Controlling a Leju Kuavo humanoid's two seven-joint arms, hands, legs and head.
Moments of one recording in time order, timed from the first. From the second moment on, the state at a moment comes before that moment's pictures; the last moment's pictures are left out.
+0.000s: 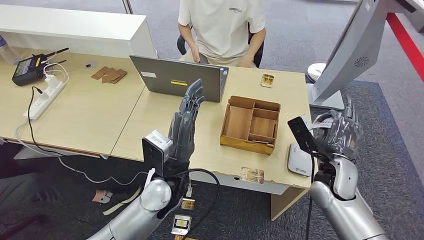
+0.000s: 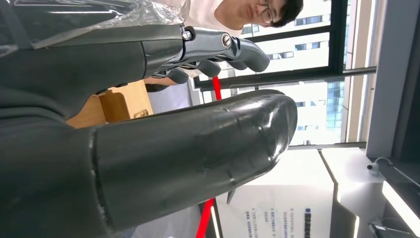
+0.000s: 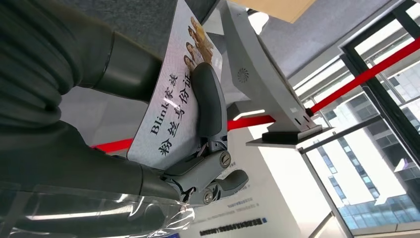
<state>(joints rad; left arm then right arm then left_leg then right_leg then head) -0.37 -0.05 -0.91 -1.50 0.05 0.57 -0.36 -0.57 -0.29 0.62 -1.09 0.94 -0.63 0.36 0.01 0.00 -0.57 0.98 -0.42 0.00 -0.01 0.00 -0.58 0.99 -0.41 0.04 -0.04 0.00</state>
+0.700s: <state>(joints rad) -0.38 -0.05 -0.90 -1.50 0.08 0.55 -0.39 -0.55 -0.22 0.64 -0.89 0.96 -0.59 0.28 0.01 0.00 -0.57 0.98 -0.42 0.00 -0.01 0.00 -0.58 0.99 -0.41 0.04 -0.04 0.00</state>
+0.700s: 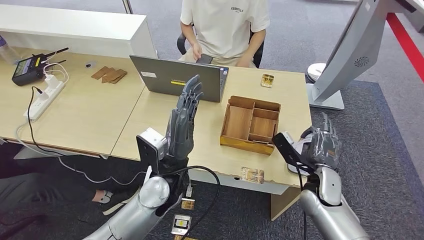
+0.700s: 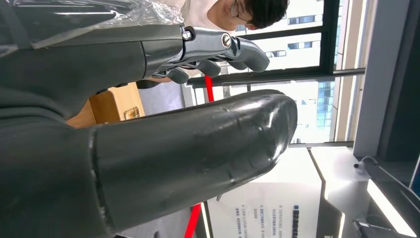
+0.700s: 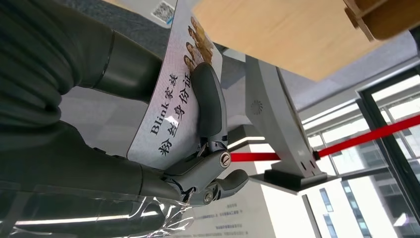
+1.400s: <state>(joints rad) -0.38 -0.05 -0.91 -1.50 0.09 0.55 -0.38 -0.54 -0.19 0.65 -0.71 0.91 -0.59 0.27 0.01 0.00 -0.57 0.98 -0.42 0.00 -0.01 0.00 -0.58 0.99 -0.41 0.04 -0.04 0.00</state>
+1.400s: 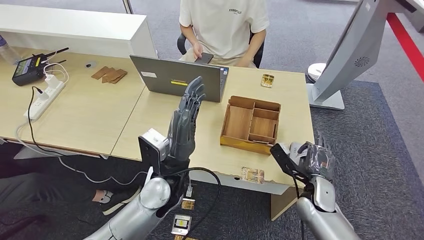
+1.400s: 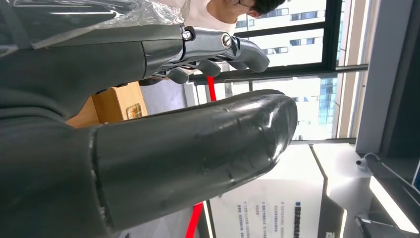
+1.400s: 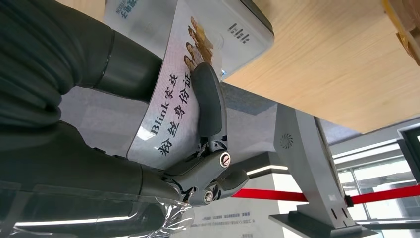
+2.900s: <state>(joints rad) -0.38 -0.06 -0.93 -1.50 0.08 0.51 -0.37 -0.56 -0.17 0.65 -0.79 0.98 -0.57 0.30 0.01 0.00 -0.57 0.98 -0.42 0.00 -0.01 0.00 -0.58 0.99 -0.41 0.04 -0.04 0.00</state>
